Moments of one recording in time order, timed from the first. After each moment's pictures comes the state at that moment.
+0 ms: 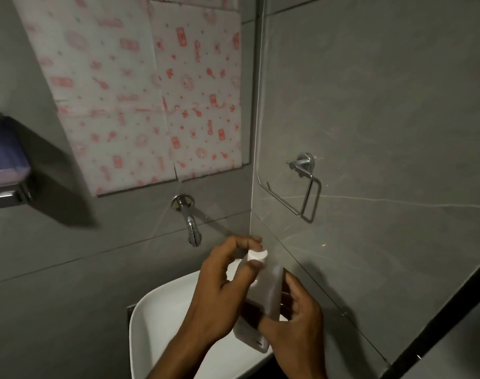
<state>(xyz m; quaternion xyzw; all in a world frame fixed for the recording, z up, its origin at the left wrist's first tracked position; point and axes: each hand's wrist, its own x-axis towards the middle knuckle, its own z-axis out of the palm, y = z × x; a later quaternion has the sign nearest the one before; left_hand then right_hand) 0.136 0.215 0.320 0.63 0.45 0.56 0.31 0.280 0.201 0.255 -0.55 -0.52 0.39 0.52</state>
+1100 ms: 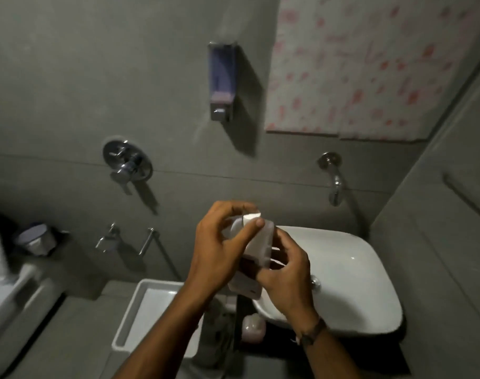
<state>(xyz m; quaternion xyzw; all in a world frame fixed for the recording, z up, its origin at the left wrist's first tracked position) -0.057 0.078 0.287 0.45 0.61 0.64 0.11 0.077 0.139 0.255 -0.34 -0.69 0.51 0.39</state>
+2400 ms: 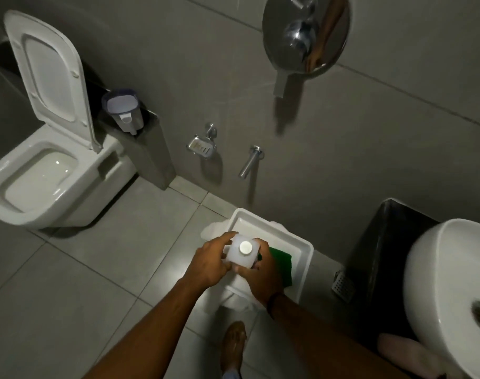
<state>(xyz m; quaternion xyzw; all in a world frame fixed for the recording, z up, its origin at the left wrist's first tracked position) -0.348 -0.118 -0.081 0.24 0.83 0.34 0.37 -0.235 -0.003 -0.115 -0.37 -0.76 0.53 0.01</state>
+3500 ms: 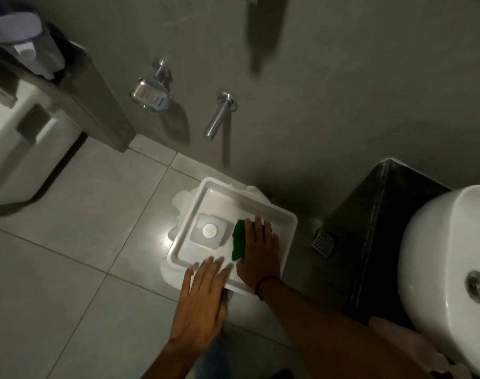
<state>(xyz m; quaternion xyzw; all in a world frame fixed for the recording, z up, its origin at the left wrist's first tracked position) -0.230 -0.124 -0.170 0.40 0.86 0.17 0.25 -0.201 0.056 -0.216 -0.32 -0.92 0.13 -0.20</state>
